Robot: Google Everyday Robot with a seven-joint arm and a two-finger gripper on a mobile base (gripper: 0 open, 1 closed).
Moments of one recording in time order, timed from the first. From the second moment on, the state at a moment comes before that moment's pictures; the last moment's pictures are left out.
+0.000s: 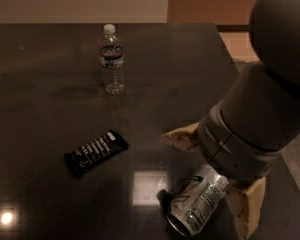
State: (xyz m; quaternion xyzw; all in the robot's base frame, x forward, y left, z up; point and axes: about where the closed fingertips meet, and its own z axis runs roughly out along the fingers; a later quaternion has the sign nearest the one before) arm 0.303 -0.082 0.895 -0.89 0.45 0.06 0.11
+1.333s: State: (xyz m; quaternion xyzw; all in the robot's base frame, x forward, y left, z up) arm 0.264 -0.074 0.861 -0.91 0.41 0.04 0.08
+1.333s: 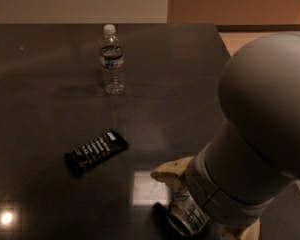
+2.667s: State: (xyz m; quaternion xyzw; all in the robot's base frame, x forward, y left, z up) arm 0.276 -0.071 0.833 -0.92 0.39 0.04 0.06
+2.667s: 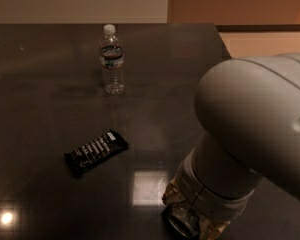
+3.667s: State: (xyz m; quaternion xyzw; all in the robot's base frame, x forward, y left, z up) arm 0.317 -0.049 0.881 -0.88 0.44 0.14 0.10
